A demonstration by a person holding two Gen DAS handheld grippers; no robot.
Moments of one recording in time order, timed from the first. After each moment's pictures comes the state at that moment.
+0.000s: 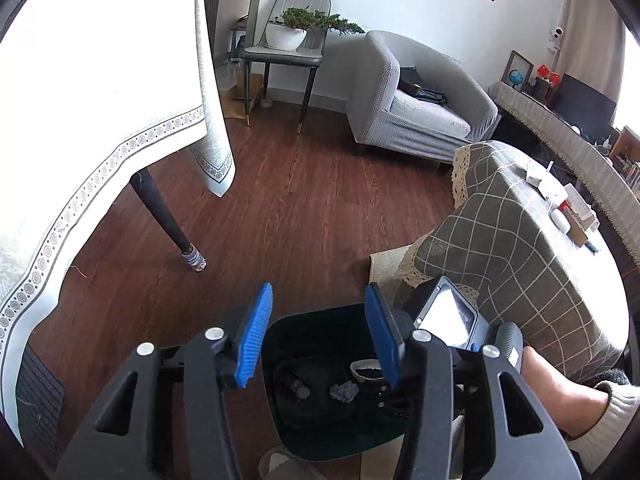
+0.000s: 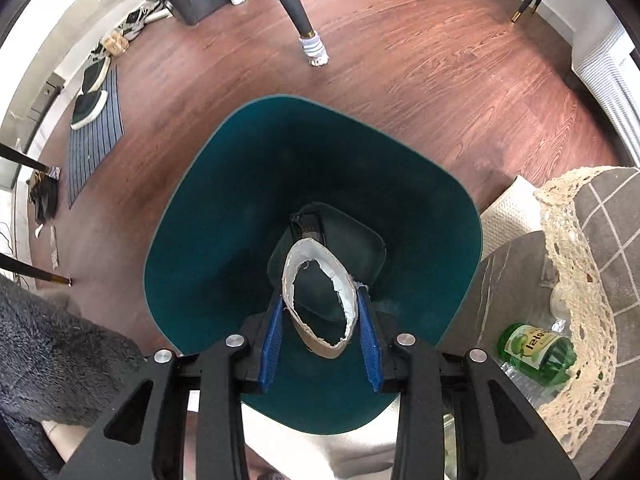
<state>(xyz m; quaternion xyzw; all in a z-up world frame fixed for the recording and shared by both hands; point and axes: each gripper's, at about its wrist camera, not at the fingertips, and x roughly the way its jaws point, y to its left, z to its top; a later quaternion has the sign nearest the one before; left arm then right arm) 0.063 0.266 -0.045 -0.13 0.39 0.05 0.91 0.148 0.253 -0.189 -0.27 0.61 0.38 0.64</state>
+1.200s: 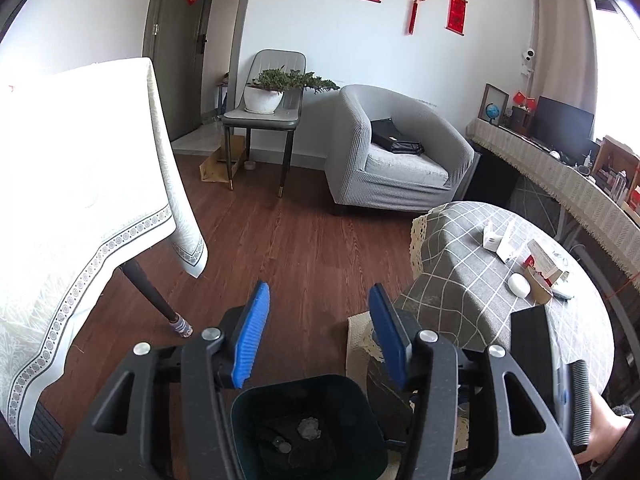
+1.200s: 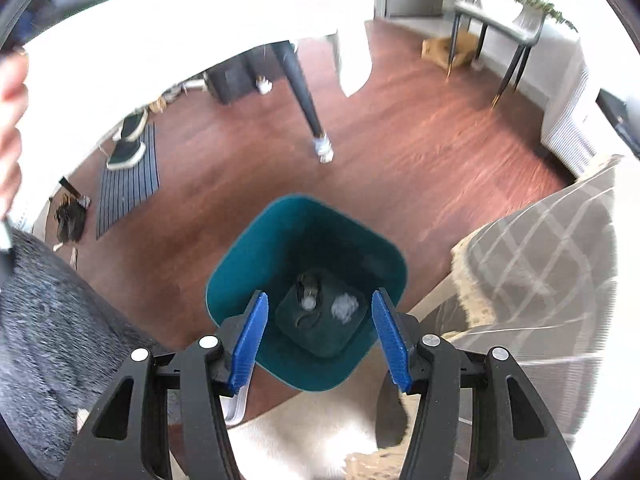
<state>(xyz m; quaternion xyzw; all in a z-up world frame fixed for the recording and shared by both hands) 0.090 0.218 0.029 -0.10 0.29 0.05 0.95 0.129 0.184 -0.048 -0.22 0.47 0.44 0.73</state>
